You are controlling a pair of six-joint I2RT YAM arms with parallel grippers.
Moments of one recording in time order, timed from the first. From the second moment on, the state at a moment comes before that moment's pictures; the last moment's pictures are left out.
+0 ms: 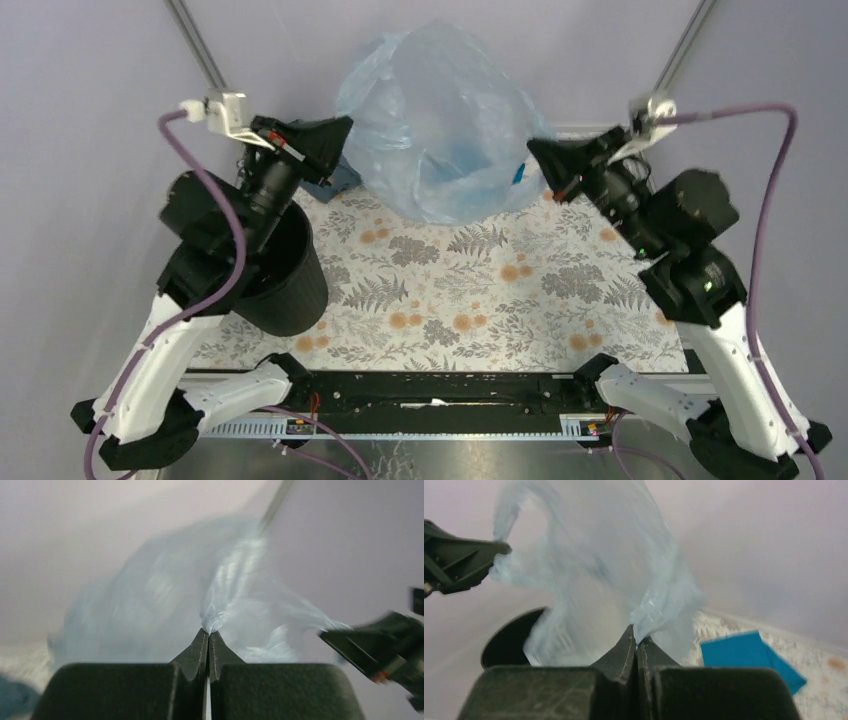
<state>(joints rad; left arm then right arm) -0.68 1.04 1.58 -0.23 -0.08 -0.40 0.59 1.06 1.58 -0.36 -0.06 0.24</state>
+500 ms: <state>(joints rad) -0.67 1.09 1.23 -0.60 -0.17 -0.48 0.60 1.03 1.07 -0.59 -0.04 0.29</state>
